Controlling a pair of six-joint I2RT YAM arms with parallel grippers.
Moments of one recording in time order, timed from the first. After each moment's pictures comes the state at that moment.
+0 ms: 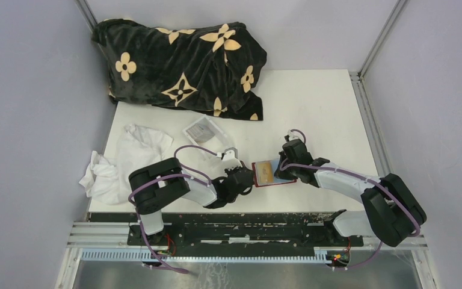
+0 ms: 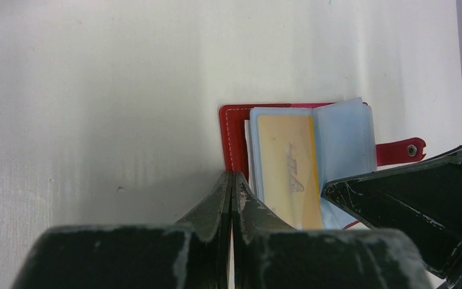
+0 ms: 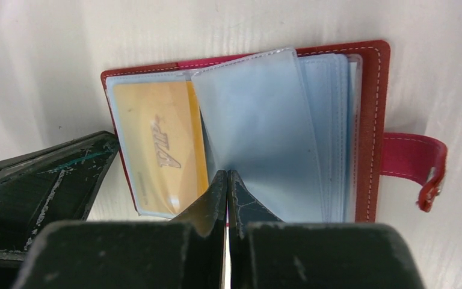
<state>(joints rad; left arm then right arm) -1.14 1.81 0.62 0.56 -0.63 -1.11 0.57 1.32 0.53 -0.15 0.02 0.65</state>
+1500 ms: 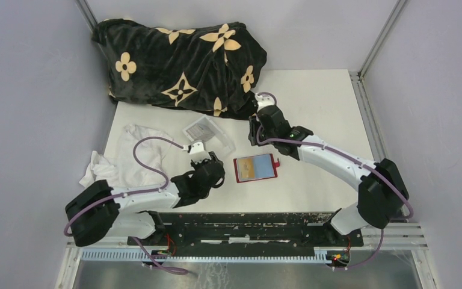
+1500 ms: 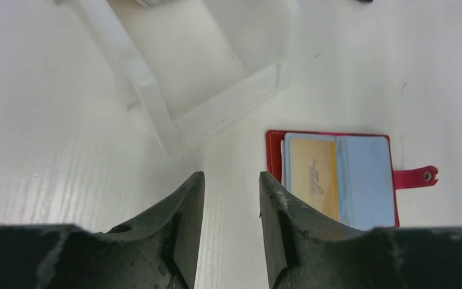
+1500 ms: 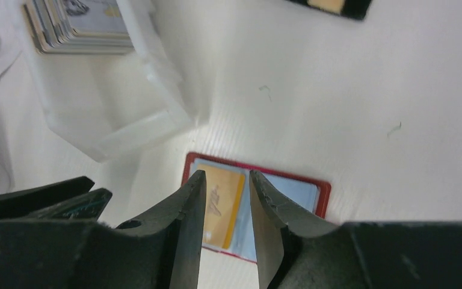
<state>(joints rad) -1.01 1.28 0.48 0.10 -0.74 -0.97 0.71 1.45 1.04 -0.28 0.17 0.42</state>
